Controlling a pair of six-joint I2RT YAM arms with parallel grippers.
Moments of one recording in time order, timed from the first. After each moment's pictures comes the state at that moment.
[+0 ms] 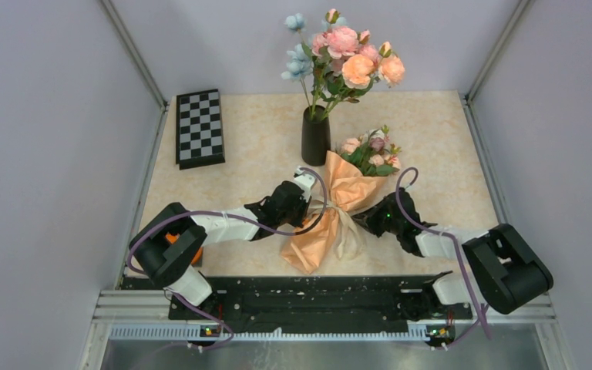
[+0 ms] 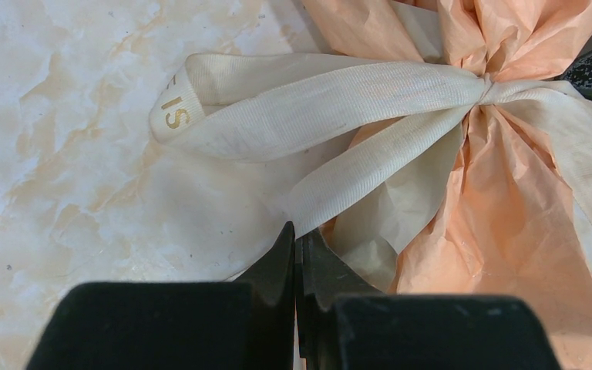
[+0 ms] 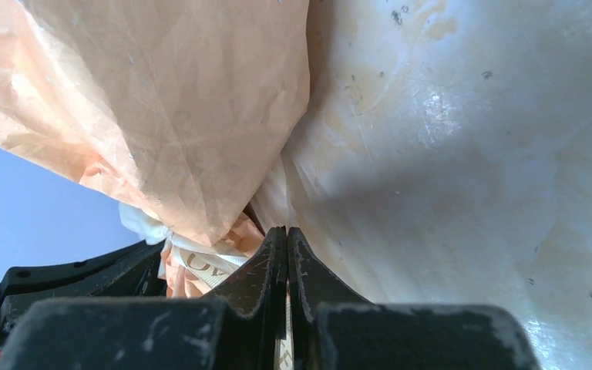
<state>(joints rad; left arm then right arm) -0.81 1.57 0.70 0.17 -0.09 -0.23 0.45 1.32 0.29 0.37 -0.12 1.29</state>
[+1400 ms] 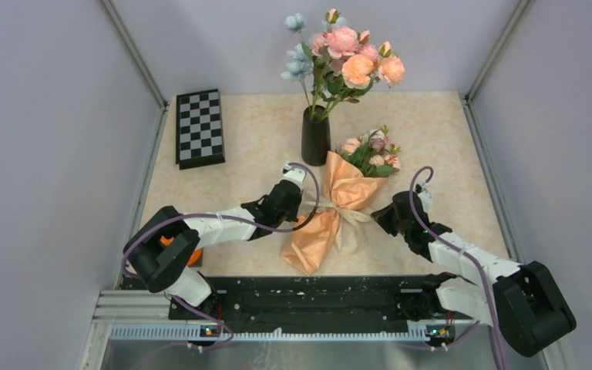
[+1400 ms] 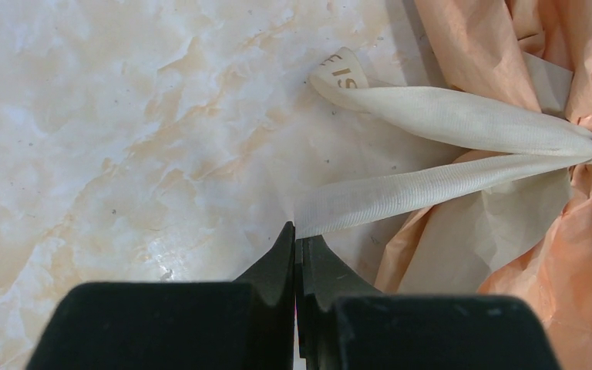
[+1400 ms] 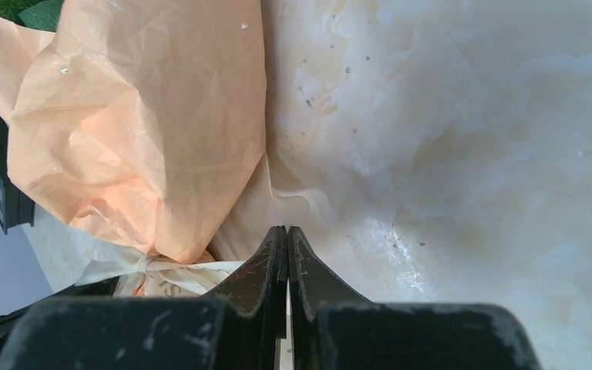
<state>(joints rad) -0.81 1.53 0.71 0.10 -0.31 -0.31 0.45 1.05 0.33 0.00 0.17 1.17</state>
